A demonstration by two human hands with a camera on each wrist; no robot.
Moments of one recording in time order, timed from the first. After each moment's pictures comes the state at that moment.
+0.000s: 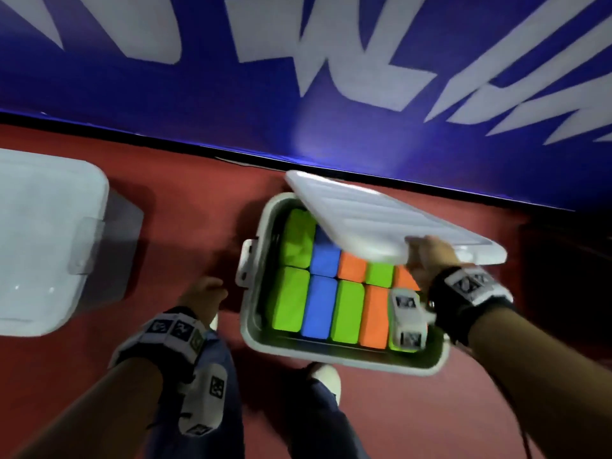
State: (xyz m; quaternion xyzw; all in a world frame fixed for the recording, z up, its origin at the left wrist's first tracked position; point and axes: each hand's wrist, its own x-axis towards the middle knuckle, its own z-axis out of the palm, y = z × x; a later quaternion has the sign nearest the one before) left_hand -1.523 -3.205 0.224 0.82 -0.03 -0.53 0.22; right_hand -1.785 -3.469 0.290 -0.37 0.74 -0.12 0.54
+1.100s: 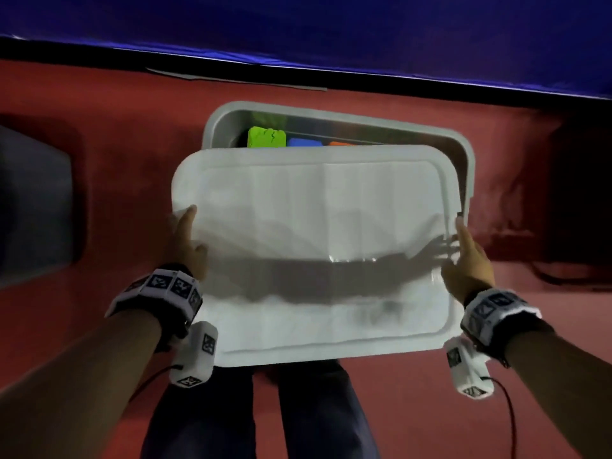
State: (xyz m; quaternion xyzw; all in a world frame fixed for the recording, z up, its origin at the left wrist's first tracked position) left_hand -1.578 -3.226 0.109 0.87 -0.27 -0.34 0.22; right_hand -1.955 -3.413 0.160 -0.60 0.74 0.10 0.29
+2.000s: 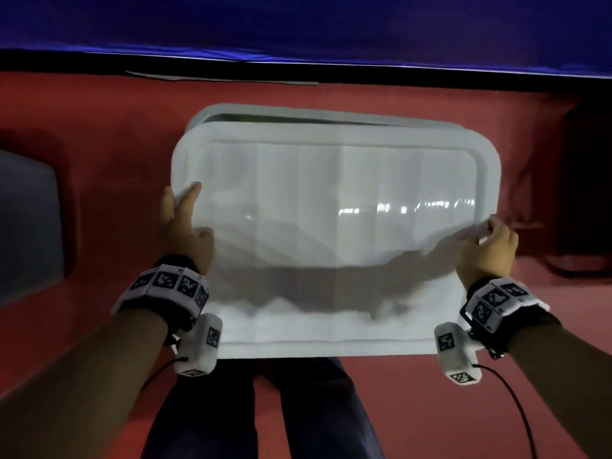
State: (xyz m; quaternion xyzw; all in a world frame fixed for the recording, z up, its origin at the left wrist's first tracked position) left_hand -1.585 -3.276 0.122 0.88 -0.30 -0.30 0.21; right_hand -1.946 -3.439 0.140 -0.54 0.82 -0.06 0.18
